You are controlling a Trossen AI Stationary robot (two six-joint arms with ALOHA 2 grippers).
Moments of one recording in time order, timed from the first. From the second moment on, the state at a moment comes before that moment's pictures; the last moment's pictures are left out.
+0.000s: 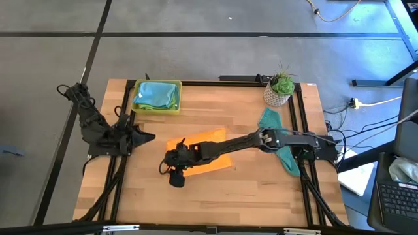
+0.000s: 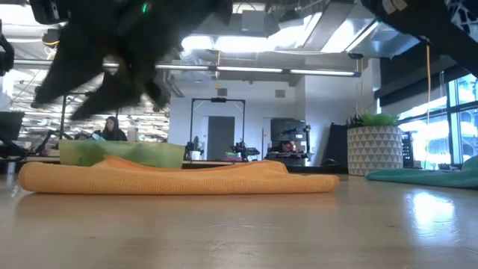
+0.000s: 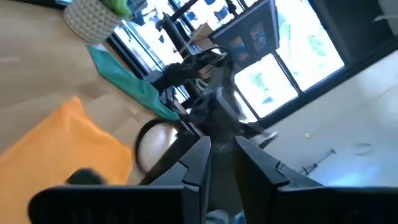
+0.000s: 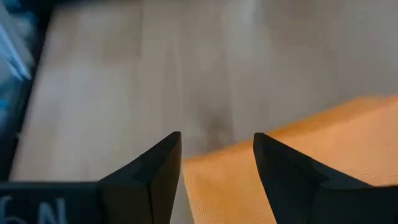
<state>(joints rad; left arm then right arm) -0.84 0.44 0.54 -0.16 -0.93 -0.99 0.21 2.56 2.33 -0.55 0.02 0.34</state>
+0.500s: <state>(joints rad) -0.84 0.42 0.54 -0.17 -0.80 -0.96 0.28 2.64 2.34 -0.58 0.09 0.33</state>
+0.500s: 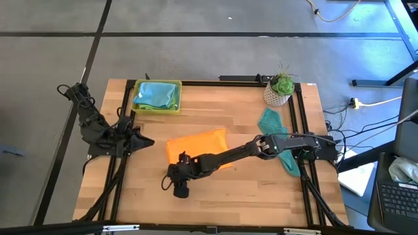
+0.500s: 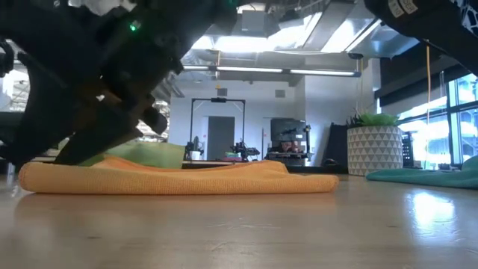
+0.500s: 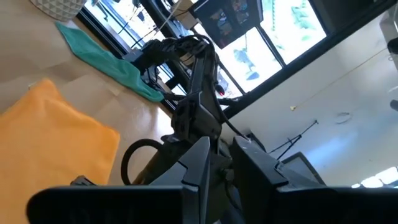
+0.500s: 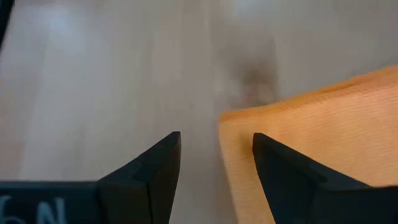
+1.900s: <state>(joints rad) -0.84 0.86 0.54 -0.37 -0.32 -0.64 0.32 2.50 2.34 -0.81 0.08 0.33</state>
